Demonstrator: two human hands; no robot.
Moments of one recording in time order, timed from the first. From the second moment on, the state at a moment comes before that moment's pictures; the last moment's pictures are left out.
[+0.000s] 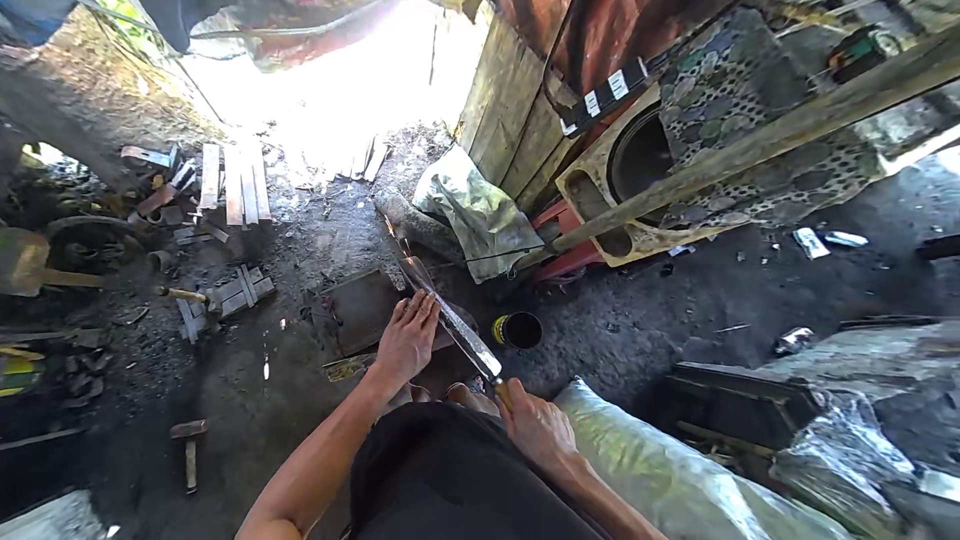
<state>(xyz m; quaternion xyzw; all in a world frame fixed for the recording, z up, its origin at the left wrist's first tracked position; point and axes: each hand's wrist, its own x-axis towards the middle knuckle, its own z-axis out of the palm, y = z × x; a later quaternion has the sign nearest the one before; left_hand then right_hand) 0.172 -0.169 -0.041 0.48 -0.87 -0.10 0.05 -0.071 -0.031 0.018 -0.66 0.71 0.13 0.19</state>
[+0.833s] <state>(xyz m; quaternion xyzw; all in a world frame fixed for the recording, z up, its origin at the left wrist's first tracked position) 0.184 -0.175 -0.025 0.45 -0.88 -0.11 0.03 -0.059 -0.031 0.023 -0.65 0.72 0.14 0.21</state>
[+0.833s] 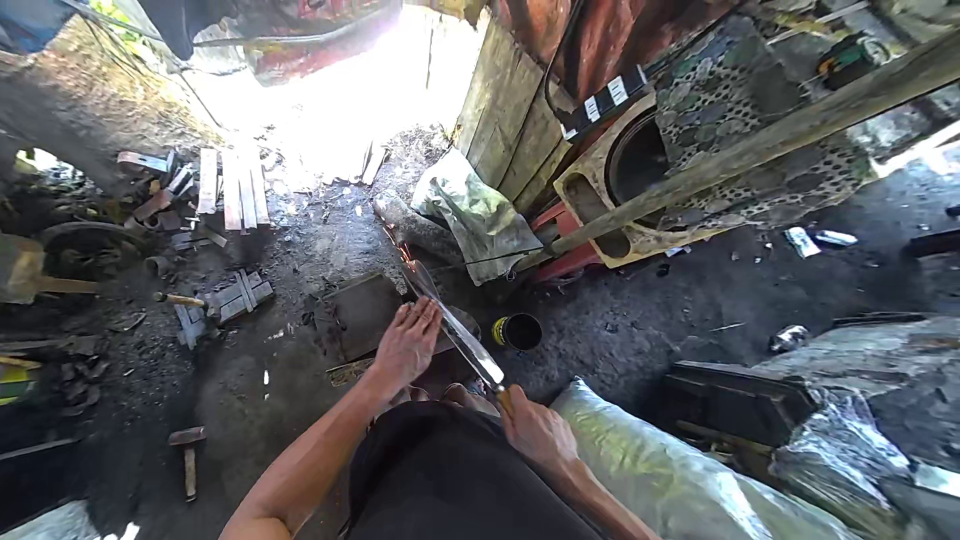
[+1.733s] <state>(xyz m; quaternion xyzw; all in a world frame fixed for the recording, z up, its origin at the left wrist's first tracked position) 0.183 -0.183 -0.042 0.47 -0.88 -0.08 0.03 -0.058 -0.052 -0.001 -0.63 0.73 0.15 0.21</state>
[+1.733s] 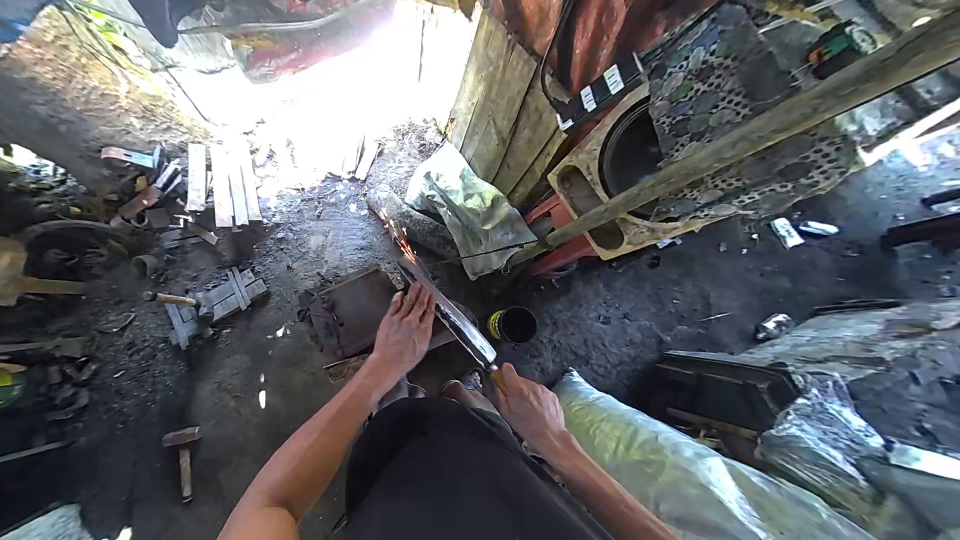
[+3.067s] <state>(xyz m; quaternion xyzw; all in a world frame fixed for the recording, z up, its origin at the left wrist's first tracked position) 0.206 -0.216 -0.039 0.54 -0.84 -0.03 0.00 -0.052 -0.124 -0.017 -0.68 0.68 0.16 0.22</state>
